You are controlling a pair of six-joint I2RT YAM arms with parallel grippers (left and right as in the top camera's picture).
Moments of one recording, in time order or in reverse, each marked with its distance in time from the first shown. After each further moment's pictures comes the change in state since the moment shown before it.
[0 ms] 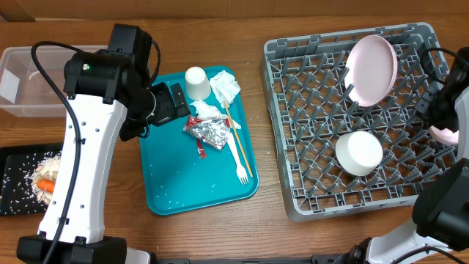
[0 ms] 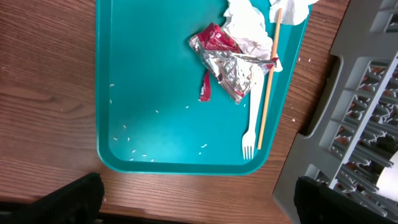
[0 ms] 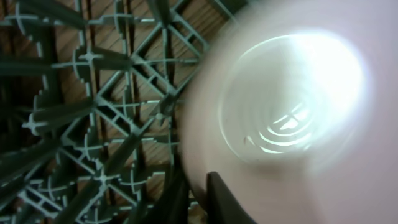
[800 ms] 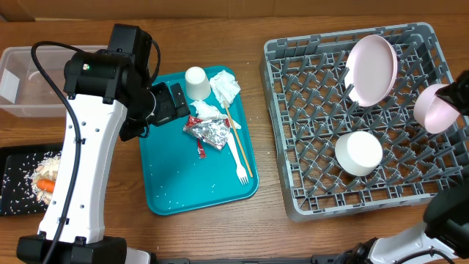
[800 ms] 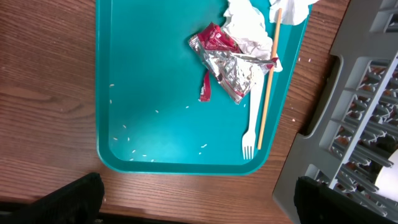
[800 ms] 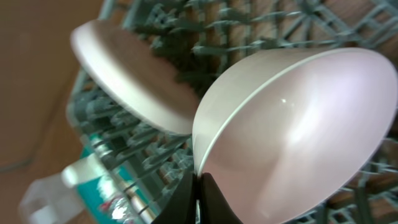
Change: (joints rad) left arm 0.000 0.000 0.000 0.000 0.000 0.000; right arm -0.208 0.003 0.369 -0.357 -0.711 -0.076
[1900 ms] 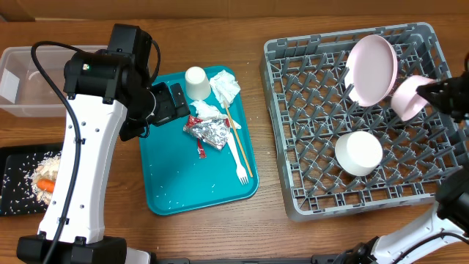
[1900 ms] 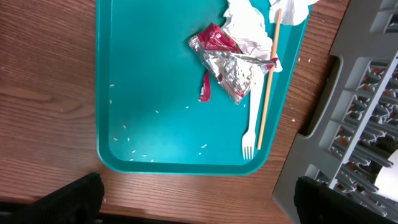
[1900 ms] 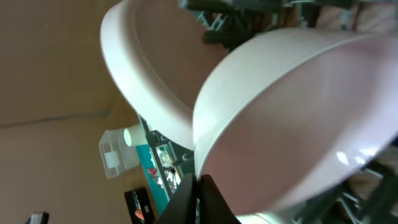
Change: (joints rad) left arm 0.000 0.000 0.000 0.000 0.000 0.000; right arm -0.051 0.188 -0.079 0.032 -0.382 -0.257
